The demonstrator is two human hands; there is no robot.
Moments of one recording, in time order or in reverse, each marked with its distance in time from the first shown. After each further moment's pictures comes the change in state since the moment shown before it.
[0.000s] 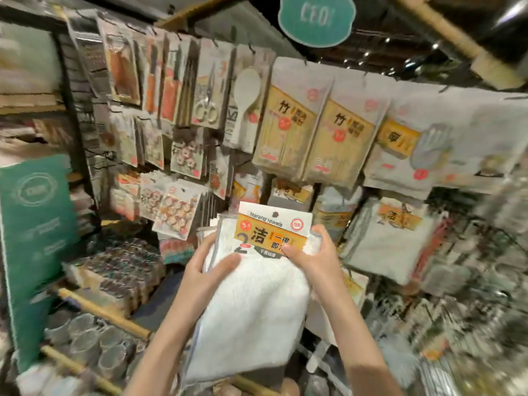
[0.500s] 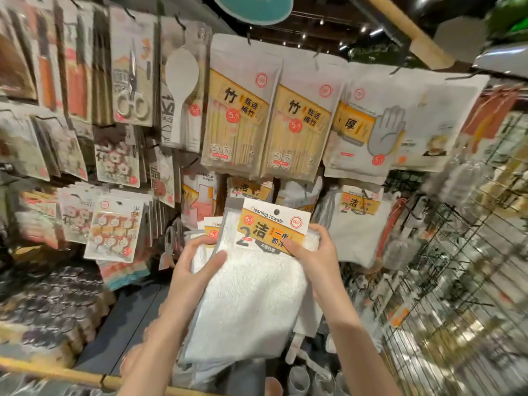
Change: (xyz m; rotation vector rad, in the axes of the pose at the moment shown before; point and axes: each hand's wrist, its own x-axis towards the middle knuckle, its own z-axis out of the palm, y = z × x) left_hand 0.080 -0.037 0.034 0.044 -0.130 -0.025; right_hand 0.051 0.030 -0.042 0.014 0.300 0.041
